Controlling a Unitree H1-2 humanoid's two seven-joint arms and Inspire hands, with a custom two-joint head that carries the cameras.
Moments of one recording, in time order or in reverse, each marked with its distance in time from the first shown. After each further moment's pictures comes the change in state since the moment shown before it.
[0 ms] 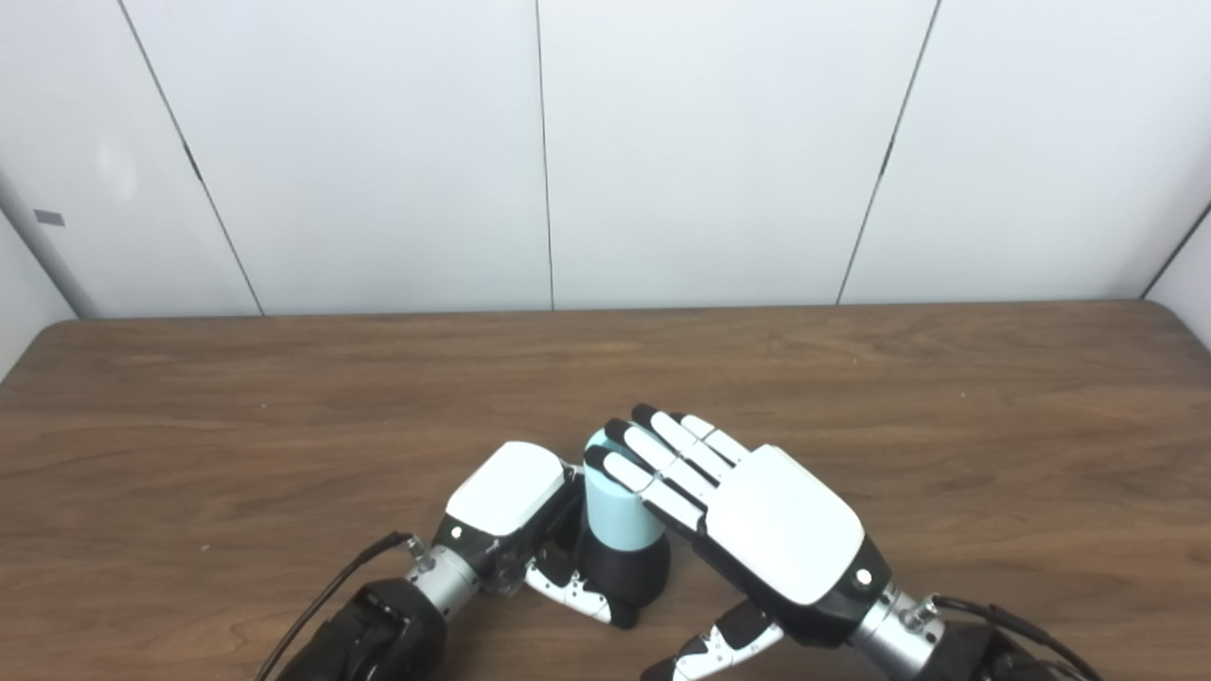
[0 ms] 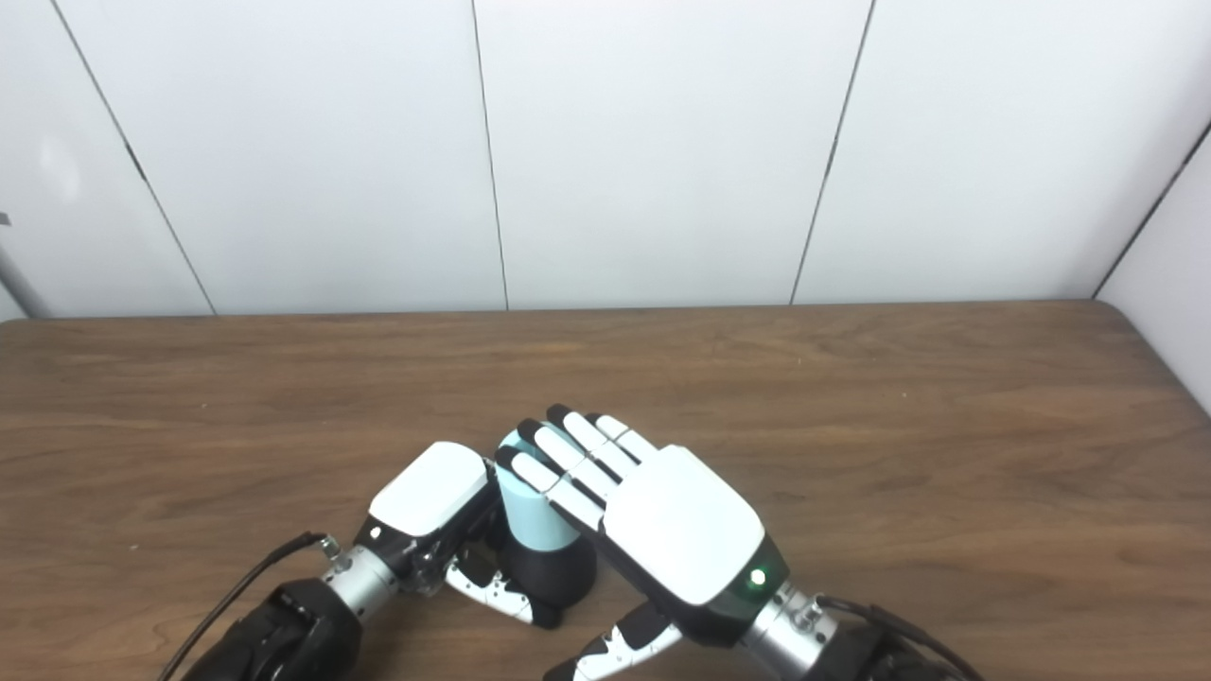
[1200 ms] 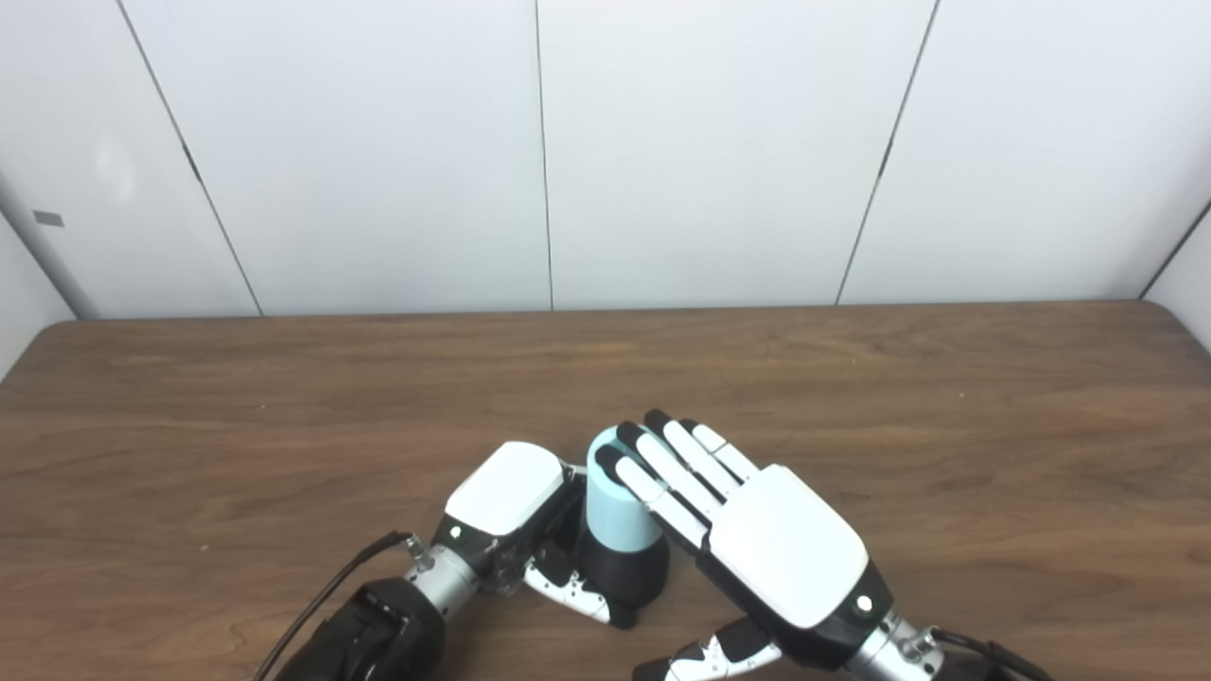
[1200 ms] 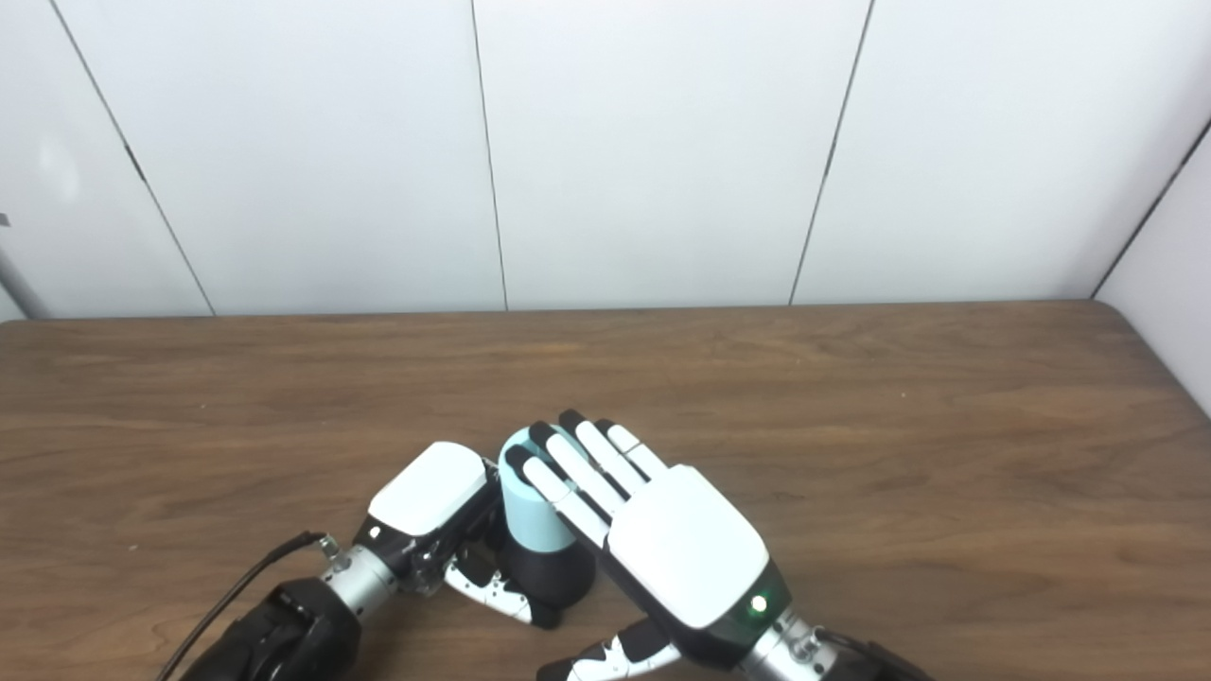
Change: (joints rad) left arm 0.000 0.003 0.001 0.000 -0.003 -0.001 -0.001; right arm 0.062 0.015 0.026 0.026 -0.095 0.030 -0.109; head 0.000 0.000
